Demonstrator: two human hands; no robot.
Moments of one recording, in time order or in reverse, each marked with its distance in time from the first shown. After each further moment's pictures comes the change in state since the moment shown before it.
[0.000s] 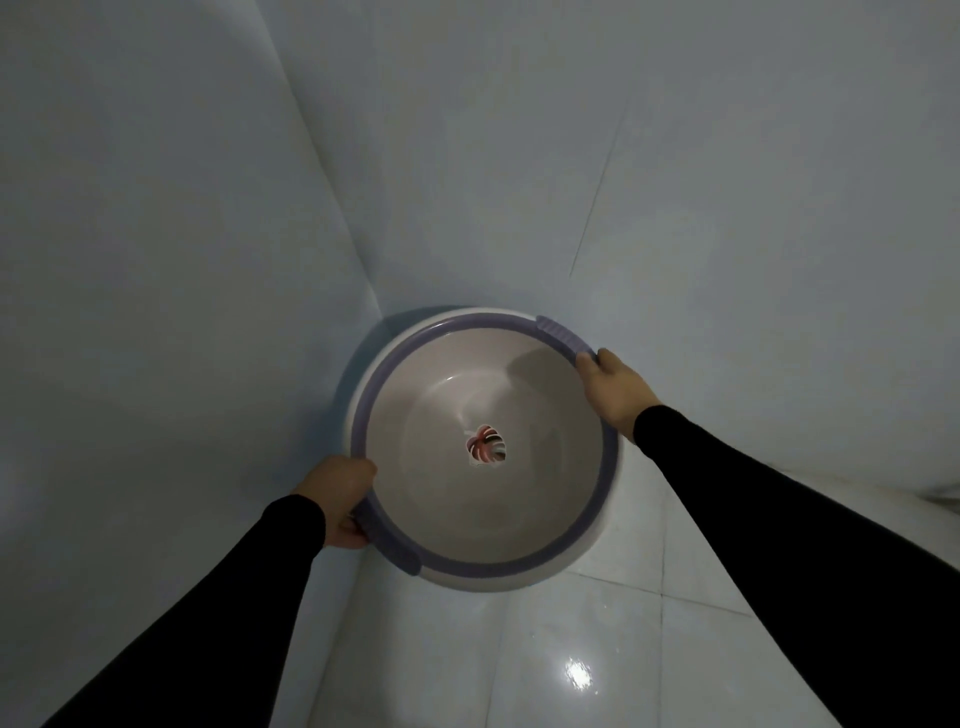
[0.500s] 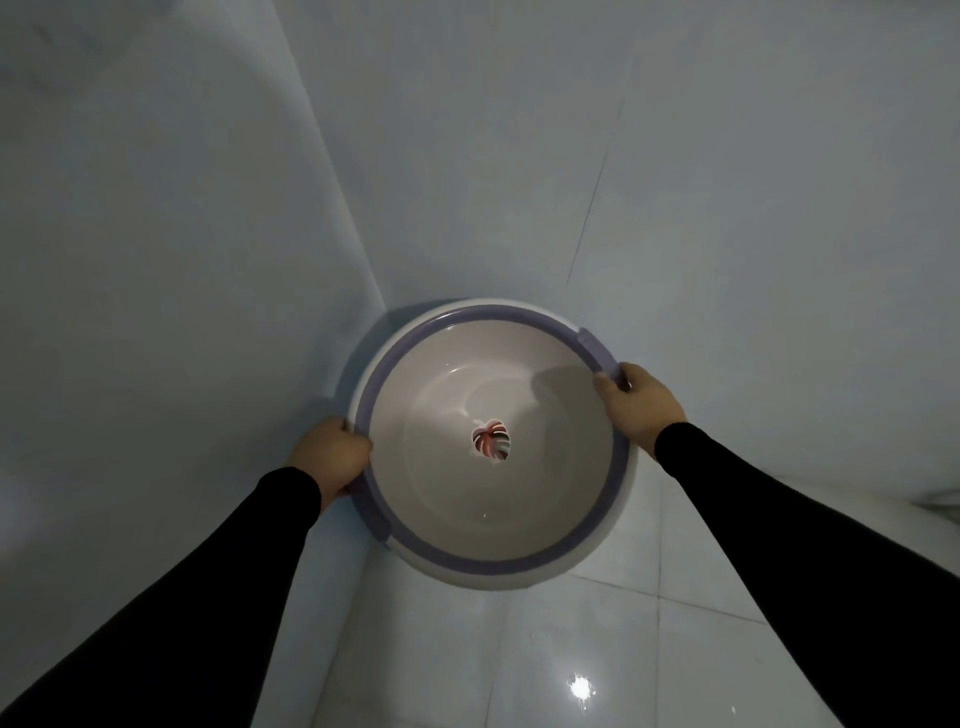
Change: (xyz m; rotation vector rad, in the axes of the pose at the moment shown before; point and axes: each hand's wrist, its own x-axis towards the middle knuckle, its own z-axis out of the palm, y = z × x) left_hand -0.028 0.023 -0.023 0.112 0.123 0.289; right_hand -0.033 0.014 -0.026 -0.009 0.105 -0.014
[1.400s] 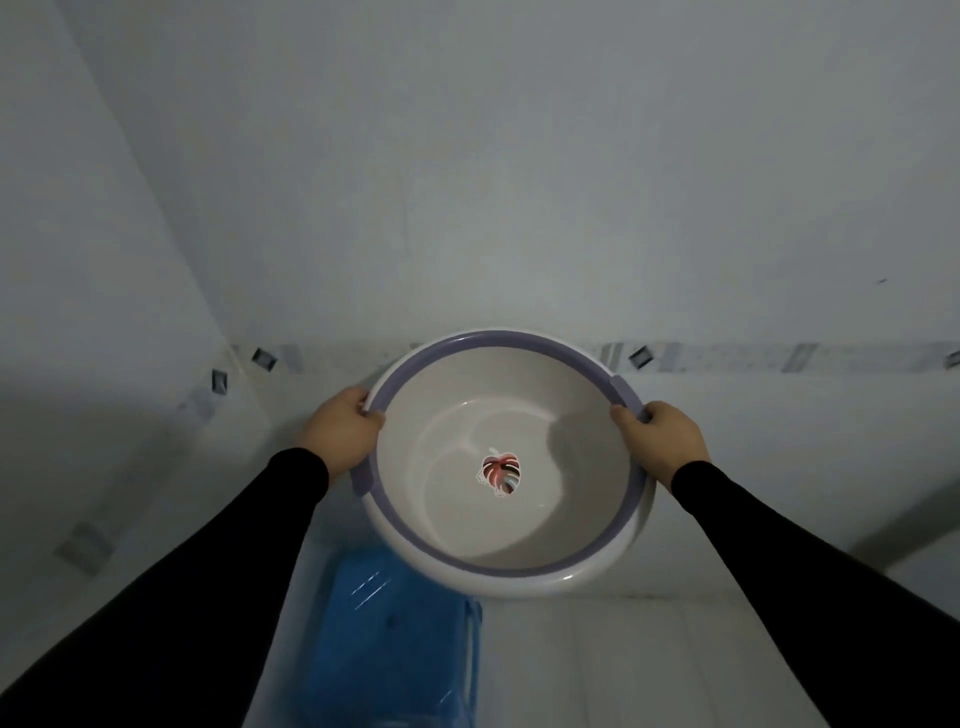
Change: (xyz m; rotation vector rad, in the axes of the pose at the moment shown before) left_hand -0.268 0.280 -0.030 0.145 0.068 0.735; right_hand -0.166 -0.077 -0.347 0.110 0.454 -0.033
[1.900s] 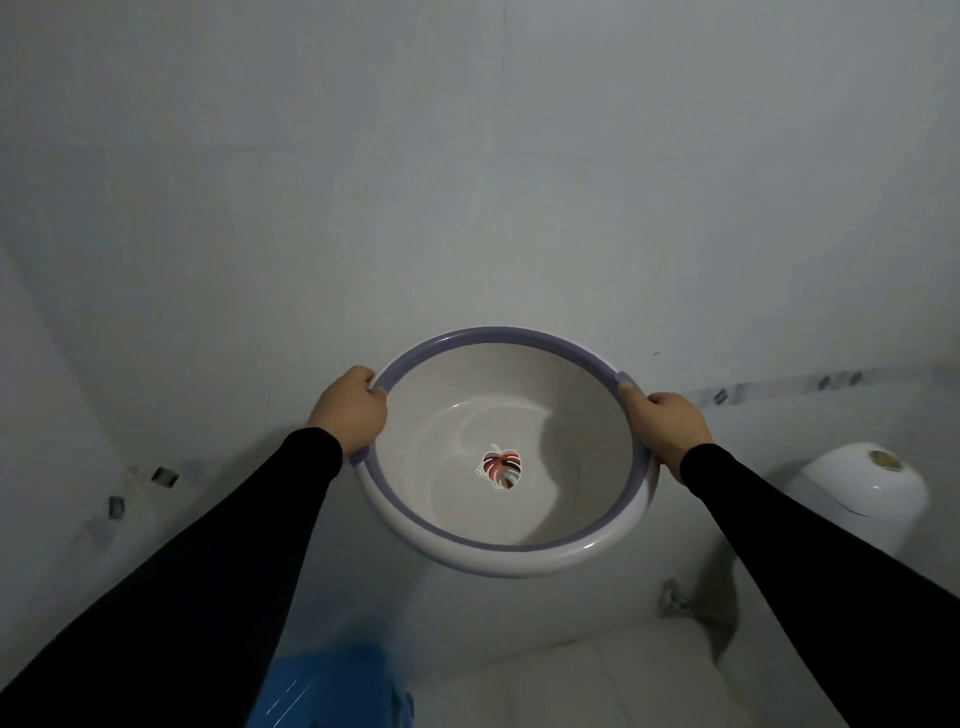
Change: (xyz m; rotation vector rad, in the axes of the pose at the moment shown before) left_hand -0.044 0.185 0.006 0.049 -0.003 0.331; right_hand -0.061 -0.027 -0.209 0.147 0.300 0.064
